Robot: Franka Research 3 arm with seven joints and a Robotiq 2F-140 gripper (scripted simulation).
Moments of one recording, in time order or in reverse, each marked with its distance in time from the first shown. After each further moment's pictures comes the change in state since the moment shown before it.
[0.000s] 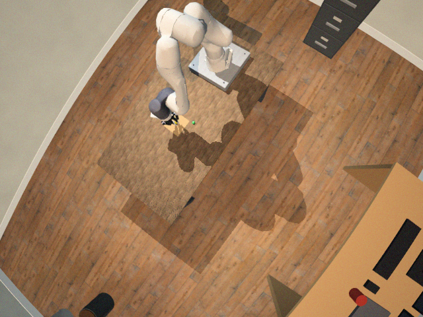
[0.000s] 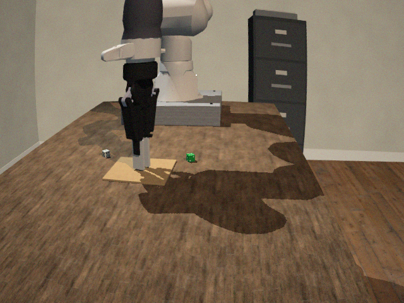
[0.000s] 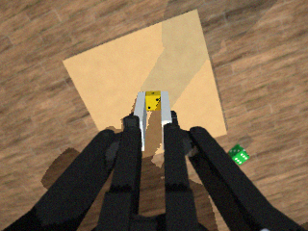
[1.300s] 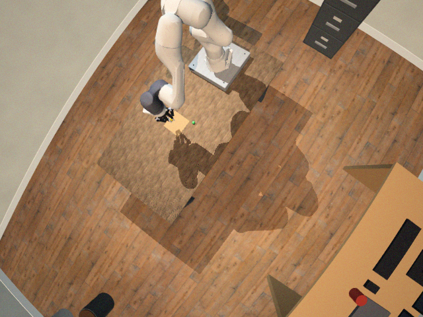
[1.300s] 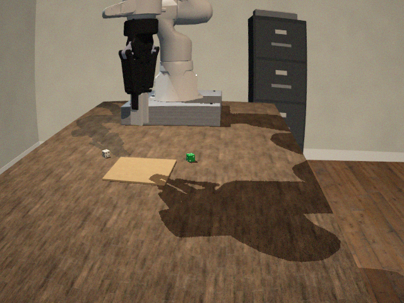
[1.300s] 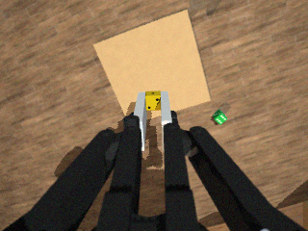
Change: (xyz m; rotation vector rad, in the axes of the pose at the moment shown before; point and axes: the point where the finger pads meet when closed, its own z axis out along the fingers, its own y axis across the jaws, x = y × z) arm -0.001 -0.003 -0.100 0.007 -0.007 -0.006
